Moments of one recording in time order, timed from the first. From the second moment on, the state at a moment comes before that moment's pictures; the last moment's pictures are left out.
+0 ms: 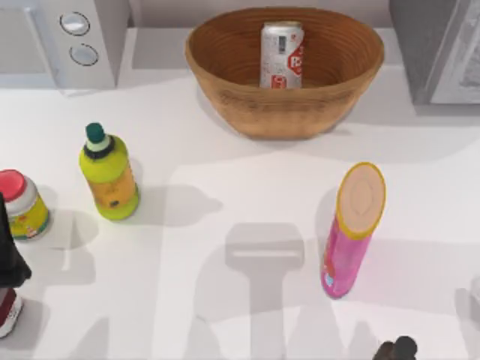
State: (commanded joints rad) left arm 0.00 0.00 0.00 0.00 0.00 0.00; right arm -1.05 1.39 1.55 -0.17 -1.04 0.03
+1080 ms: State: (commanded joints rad) left arm 0.00 0.00 0.00 0.00 0.00 0.00; right arm -0.77 1.35 1.77 -0.39 -0.75 0.02
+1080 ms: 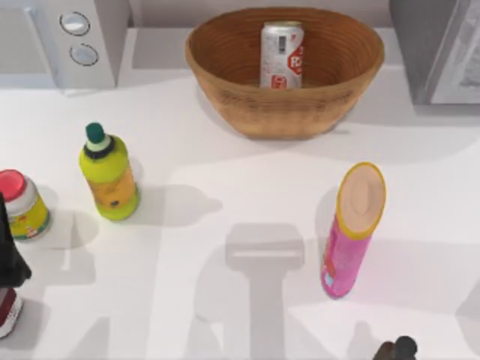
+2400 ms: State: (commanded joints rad) left arm 0.00 0.00 0.00 0.00 0.00 0.00; right arm 0.42 1.27 1.73 -0.45 0.47 0.01
